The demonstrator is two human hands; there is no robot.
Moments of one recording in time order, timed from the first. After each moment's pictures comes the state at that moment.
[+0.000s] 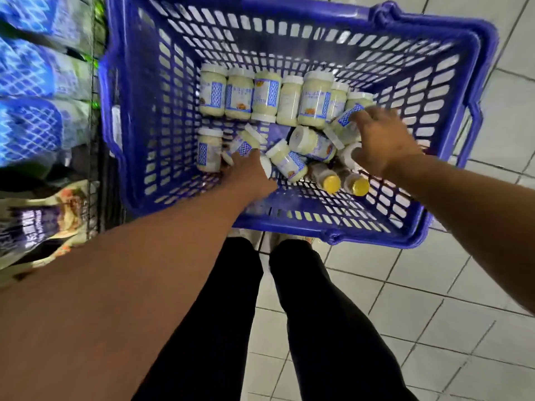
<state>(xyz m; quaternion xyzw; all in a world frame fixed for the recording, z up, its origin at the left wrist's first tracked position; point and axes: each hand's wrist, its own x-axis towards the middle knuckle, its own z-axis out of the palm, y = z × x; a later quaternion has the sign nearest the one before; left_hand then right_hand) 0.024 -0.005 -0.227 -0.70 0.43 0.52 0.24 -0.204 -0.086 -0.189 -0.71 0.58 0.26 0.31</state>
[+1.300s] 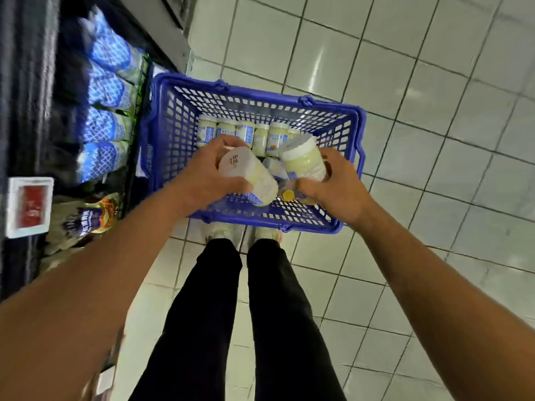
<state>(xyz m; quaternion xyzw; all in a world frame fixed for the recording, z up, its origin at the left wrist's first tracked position) 0.052 -0.046 0.017 -0.63 0.35 0.67 -0.18 -0.189 -0.060 0.034 -0.45 0.66 -0.07 0.60</state>
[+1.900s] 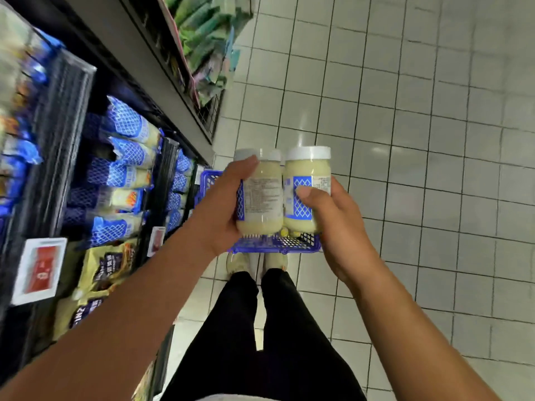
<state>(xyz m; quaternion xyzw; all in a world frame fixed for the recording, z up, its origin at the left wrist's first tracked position) 0.026 -0.061 0.385 -0.48 0.10 0.80 -0.35 -0.140 -0.033 0.398 -0.28 0.59 -0.37 0.66</state>
